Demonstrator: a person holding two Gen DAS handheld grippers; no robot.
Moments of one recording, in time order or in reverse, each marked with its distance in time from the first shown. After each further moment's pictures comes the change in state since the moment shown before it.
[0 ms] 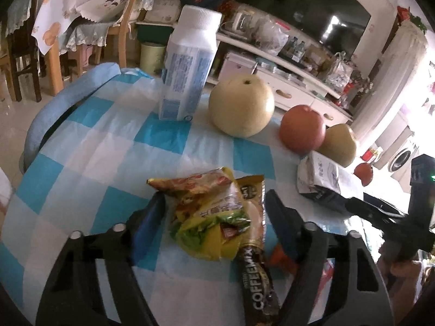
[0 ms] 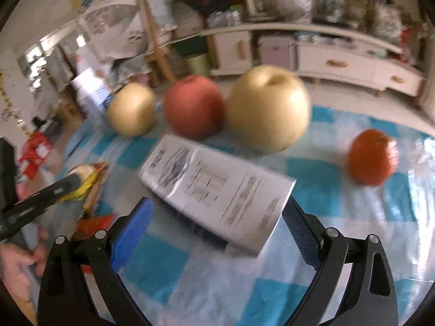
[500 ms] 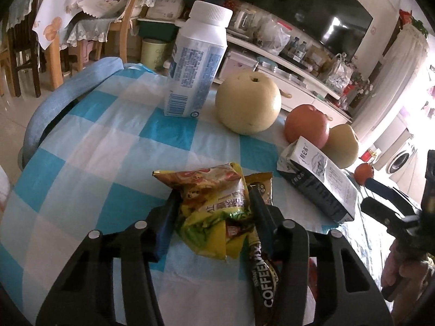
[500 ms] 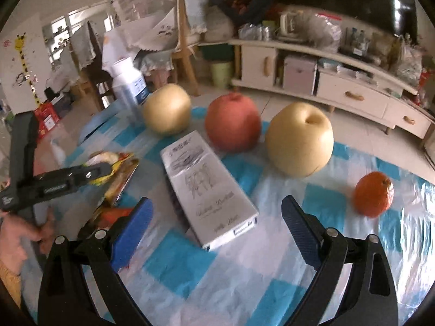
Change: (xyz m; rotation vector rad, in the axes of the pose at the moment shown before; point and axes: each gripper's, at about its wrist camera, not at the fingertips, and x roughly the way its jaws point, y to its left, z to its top) left arm -0.001 0.008 -0.001 -0.014 0.001 -0.019; right arm -0.017 0.040 0.007 -0.157 -0.081 -0.062
